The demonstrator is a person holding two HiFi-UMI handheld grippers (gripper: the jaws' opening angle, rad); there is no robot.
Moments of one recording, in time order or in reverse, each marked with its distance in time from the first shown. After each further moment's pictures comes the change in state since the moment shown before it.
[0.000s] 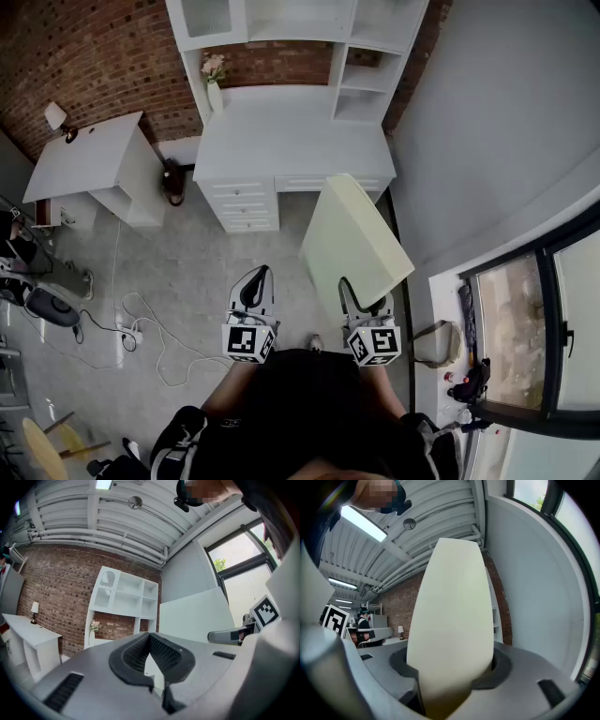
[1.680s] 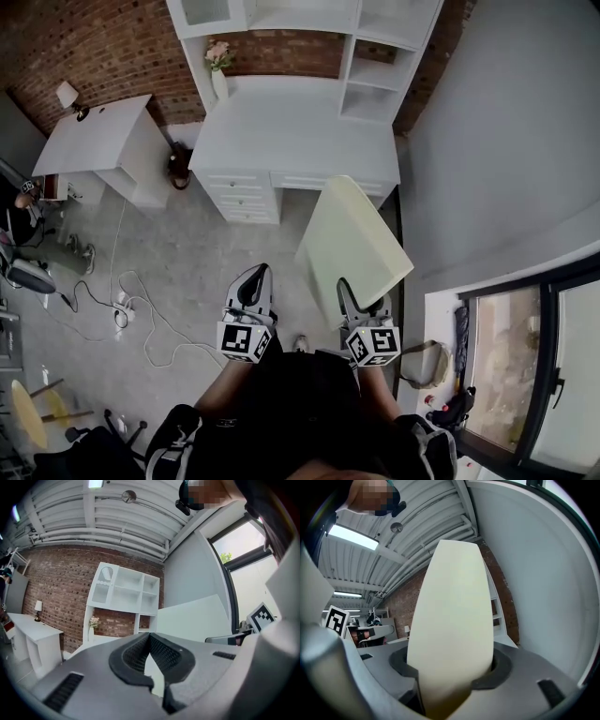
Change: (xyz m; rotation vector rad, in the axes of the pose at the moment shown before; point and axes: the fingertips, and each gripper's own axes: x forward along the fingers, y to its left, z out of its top) left arm 0.075 -0.067 -0.021 -0.002 0.035 0.075; right arm 0.028 -0.110 -0.020 0.090 0.067 0.113
